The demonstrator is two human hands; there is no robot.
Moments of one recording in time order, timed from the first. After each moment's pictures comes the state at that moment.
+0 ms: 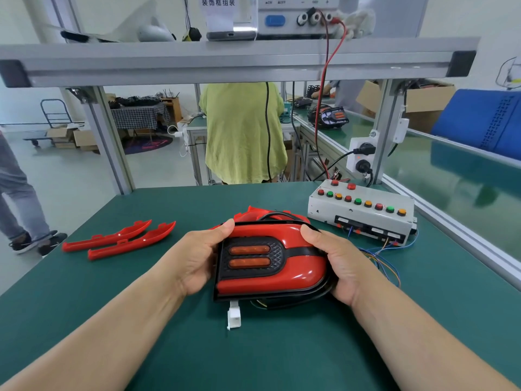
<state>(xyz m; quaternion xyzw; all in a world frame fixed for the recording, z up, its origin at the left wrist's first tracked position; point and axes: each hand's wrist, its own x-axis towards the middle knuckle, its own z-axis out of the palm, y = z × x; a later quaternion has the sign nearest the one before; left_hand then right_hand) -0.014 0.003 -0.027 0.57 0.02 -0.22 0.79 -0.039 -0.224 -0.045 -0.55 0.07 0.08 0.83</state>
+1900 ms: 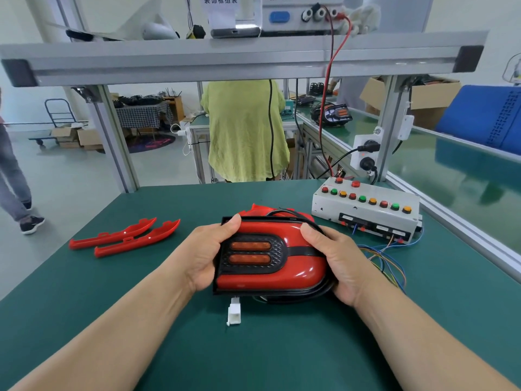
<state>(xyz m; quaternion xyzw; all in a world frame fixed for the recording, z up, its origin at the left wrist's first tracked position) -0.015 0.000 -0.025 0.60 0.03 -0.18 0.78 -0.041 -0.219 -0.050 -0.57 0.01 0.04 0.82</state>
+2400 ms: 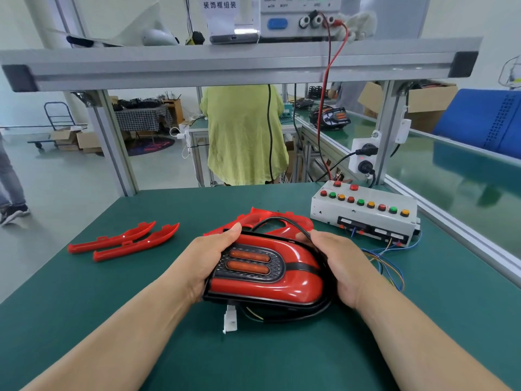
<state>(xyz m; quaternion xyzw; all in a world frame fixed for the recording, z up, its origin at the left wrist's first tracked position) -0.026 -0.001 -0.023 0.66 0.06 -0.18 0.73 -0.035 -0.221 -0.051 -0.64 0.09 0.02 0.76</state>
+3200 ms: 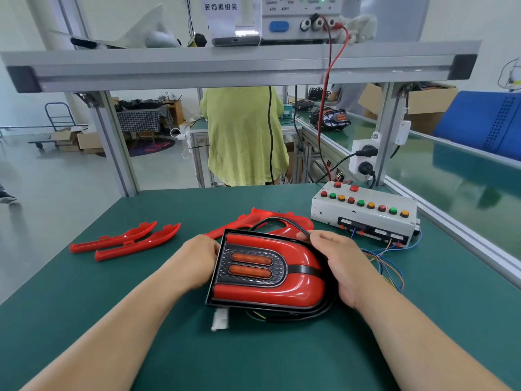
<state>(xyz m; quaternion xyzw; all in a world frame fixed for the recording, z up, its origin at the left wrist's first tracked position) 0.001 0.029 -0.038 0.97 -0.03 -0.05 0.25 -0.038 -0.223 -0.050 -0.68 0.07 0.00 0.73</state>
